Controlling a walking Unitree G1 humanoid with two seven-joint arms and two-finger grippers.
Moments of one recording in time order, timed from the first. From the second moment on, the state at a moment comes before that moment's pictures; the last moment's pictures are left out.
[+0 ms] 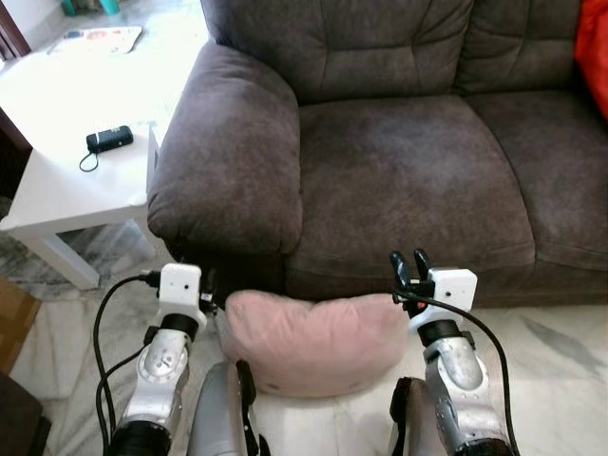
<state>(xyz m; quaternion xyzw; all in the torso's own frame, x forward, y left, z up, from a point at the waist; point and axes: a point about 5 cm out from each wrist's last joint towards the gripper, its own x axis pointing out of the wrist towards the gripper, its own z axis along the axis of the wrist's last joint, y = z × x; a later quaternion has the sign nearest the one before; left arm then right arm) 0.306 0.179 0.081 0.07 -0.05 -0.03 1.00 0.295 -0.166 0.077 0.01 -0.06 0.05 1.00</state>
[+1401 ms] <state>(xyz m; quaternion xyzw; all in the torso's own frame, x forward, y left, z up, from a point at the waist) 0.305 0.161 0.078 0.07 -0.05 -0.07 0.99 0.288 -0.171 0.070 0.00 -0.04 0.05 1.00</state>
